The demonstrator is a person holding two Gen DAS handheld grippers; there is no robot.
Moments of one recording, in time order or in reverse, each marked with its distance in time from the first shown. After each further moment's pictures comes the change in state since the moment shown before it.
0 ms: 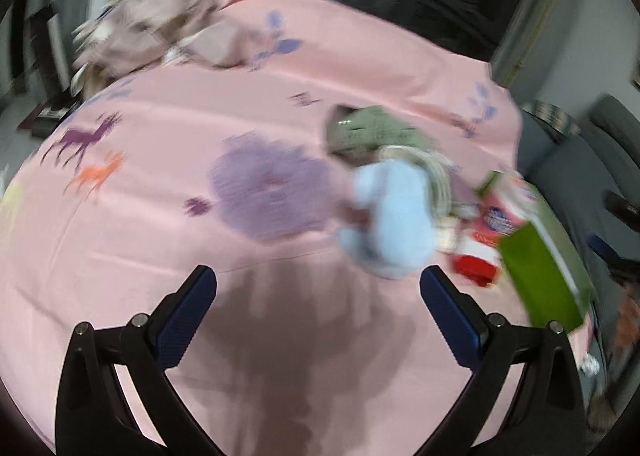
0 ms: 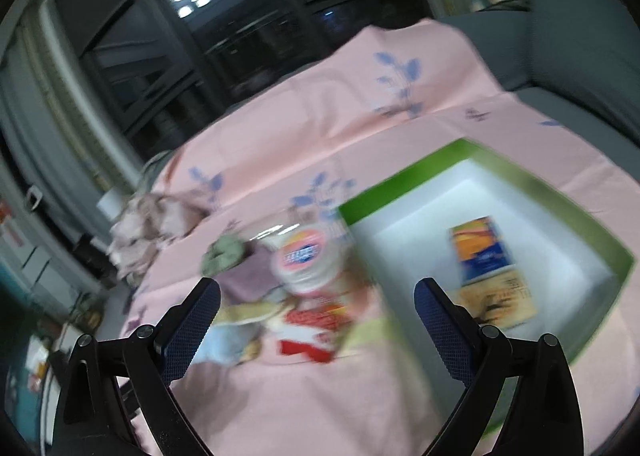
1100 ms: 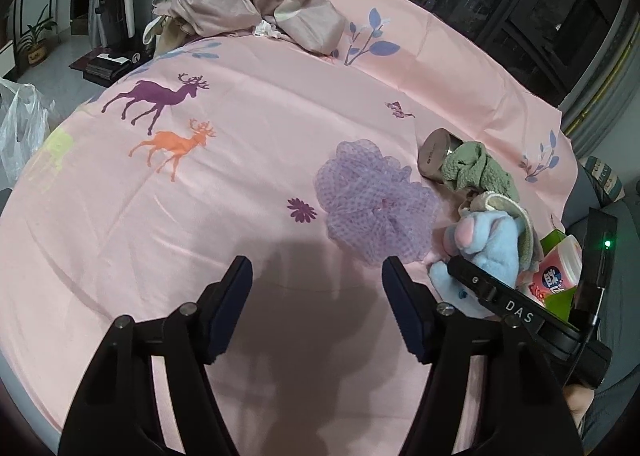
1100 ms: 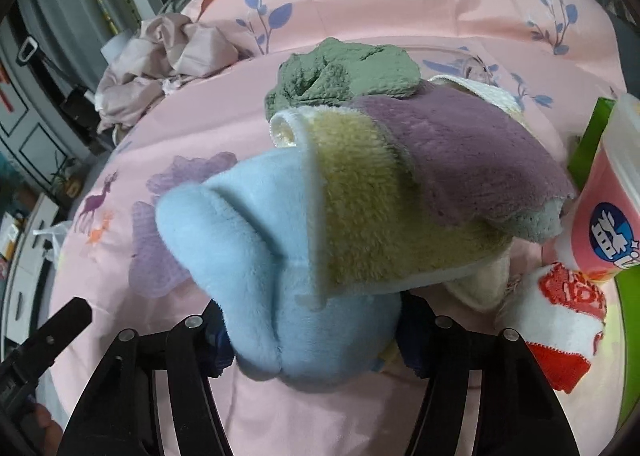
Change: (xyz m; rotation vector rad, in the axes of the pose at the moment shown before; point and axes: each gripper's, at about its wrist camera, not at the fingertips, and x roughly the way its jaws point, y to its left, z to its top) left arm 0.000 0.057 0.016 -0.206 0.020 0.129; right arm 0.193 0.120 -0.087 -0.283 0.362 -0.029
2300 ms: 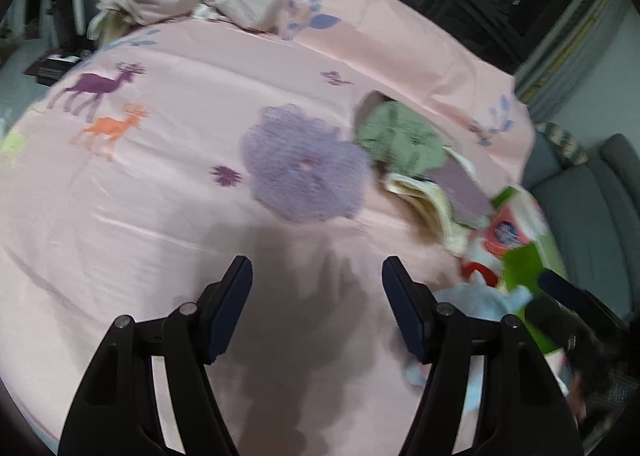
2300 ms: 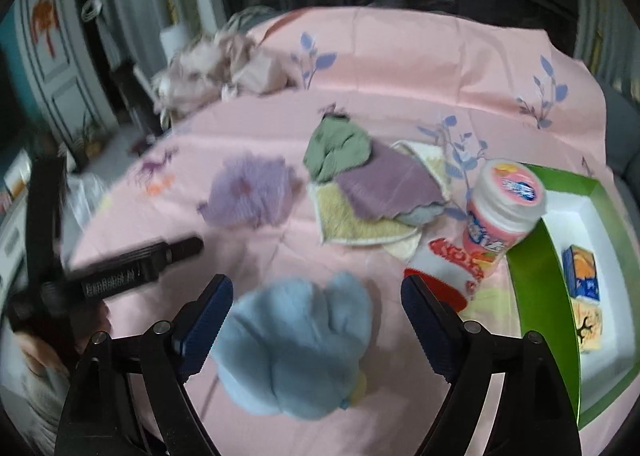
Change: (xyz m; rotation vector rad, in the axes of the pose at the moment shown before) left arm -0.006 -0.028 -0.018 0.084 0.084 -0.192; right arm -0.135 0.005 -0.034 -0.185 -0.110 0.004
